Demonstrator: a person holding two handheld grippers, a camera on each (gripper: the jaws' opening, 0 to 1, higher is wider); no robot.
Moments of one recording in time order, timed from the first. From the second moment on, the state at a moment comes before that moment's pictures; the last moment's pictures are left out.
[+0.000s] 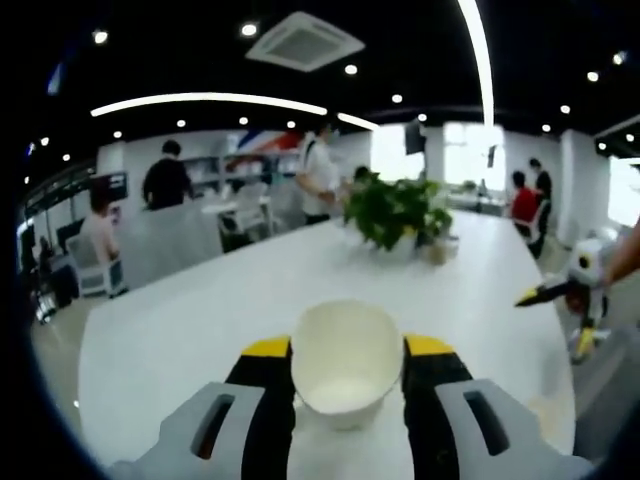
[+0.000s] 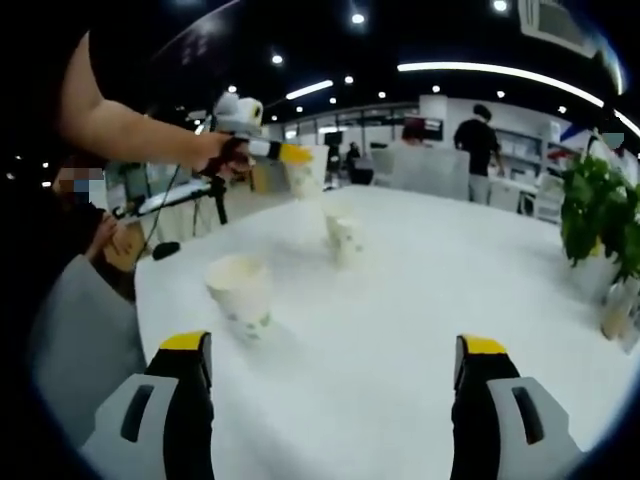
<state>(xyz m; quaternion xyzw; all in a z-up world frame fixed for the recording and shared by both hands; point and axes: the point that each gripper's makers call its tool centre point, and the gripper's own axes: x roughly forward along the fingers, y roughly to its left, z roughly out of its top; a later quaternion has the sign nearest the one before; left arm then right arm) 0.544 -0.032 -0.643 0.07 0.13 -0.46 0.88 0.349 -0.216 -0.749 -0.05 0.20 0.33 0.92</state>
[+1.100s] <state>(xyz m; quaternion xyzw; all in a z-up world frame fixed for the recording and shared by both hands) 0.421 -0.086 -0.620 0.07 0.12 -0.53 0.84 0.337 -0.209 -0.738 -0.05 0.18 0.35 0.92</state>
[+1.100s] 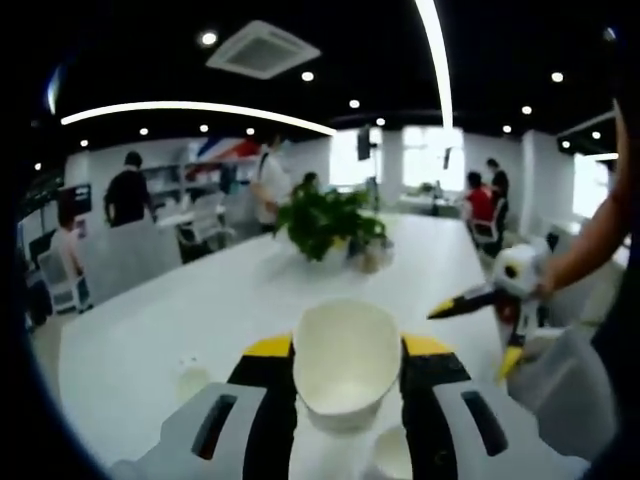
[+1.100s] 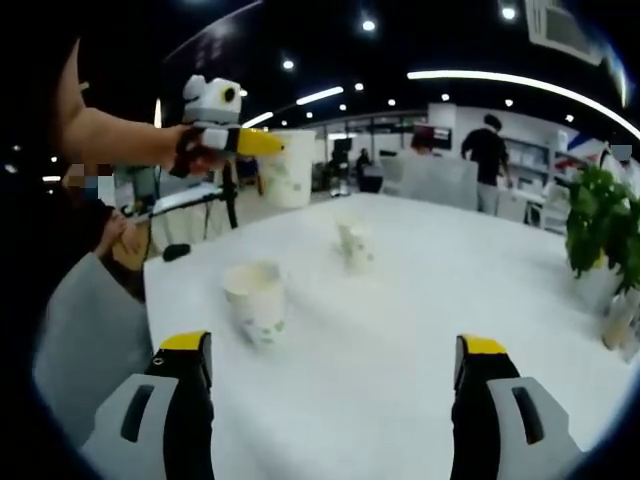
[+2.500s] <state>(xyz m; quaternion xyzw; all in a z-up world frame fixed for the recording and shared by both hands) 0.369 -0.095 -0.662 0.08 0.13 -0.50 0.85 0.327 -0.206 -0.744 -0.05 0.19 0.35 0.91</state>
